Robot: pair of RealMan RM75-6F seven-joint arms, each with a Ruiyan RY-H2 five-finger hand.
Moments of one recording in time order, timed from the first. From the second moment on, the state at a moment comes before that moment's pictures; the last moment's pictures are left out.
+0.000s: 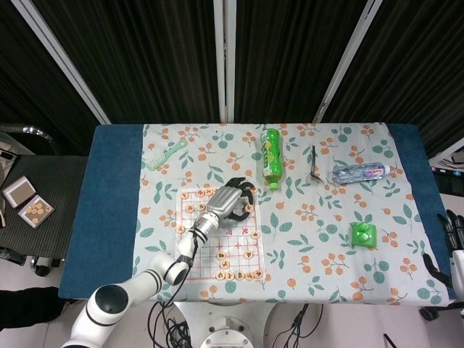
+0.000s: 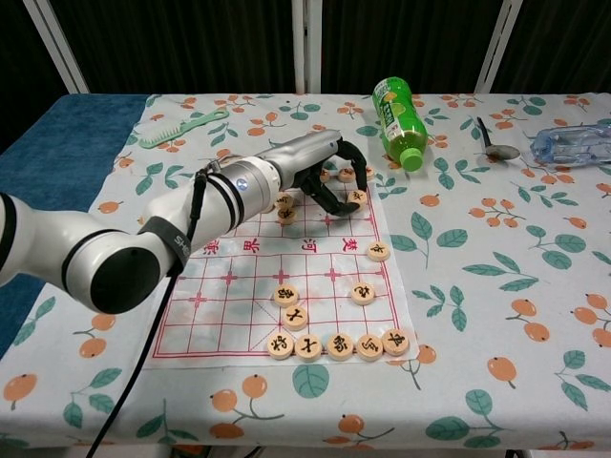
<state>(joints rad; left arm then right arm) -1.12 -2.20 -0.28 -0.54 1.34 0.75 -0.43 -0.02 -1.20 0.06 -1.29 -1.53 1.60 0.18</state>
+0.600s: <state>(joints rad) -1.11 -2.19 -0.28 -0.55 1.34 0.76 -0.44 -0.02 -1.19 0.07 -1.31 -1.53 1.60 0.18</state>
